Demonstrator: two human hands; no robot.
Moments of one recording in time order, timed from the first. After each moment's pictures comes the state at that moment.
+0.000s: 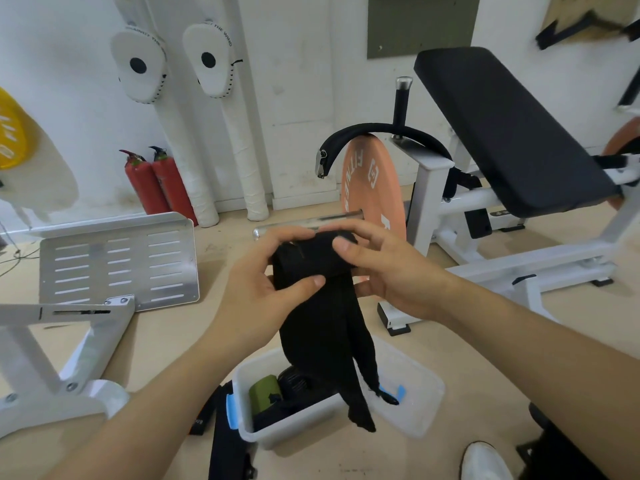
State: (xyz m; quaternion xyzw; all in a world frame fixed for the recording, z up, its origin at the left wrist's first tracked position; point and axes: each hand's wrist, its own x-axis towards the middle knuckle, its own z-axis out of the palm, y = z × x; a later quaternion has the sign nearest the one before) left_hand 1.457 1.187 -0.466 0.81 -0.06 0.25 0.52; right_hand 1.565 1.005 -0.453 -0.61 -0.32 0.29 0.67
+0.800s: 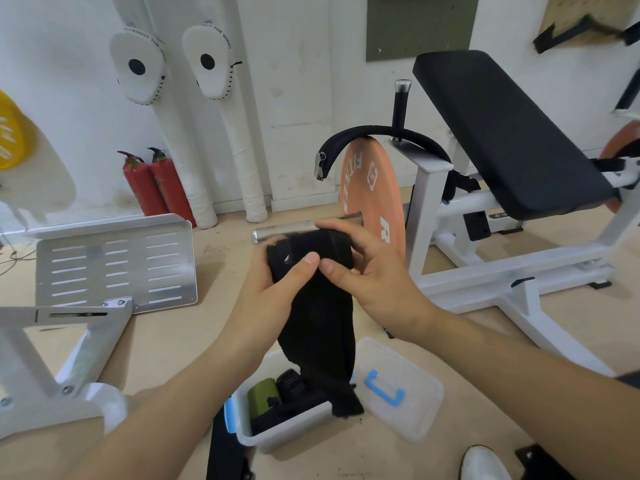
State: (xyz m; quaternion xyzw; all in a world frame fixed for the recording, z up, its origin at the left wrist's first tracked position) left_hand 1.457 1.166 -0.464 0.70 0.07 0.19 0.69; right_hand 1.546 1.022 -0.471 -0.65 -0.38 0.05 0.66
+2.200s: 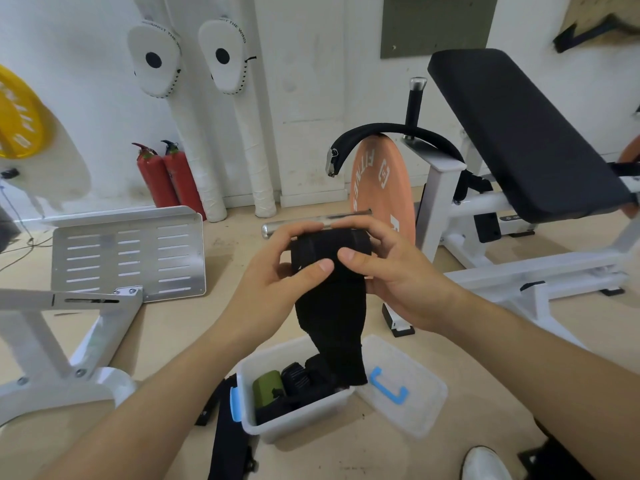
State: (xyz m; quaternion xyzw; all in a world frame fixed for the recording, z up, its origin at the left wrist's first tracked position) left_hand 1.452 1.184 -0.459 0.76 -0.04 0.18 0.62; right_hand 1.549 1.010 -0.454 -0.57 -0.31 0.26 0.71
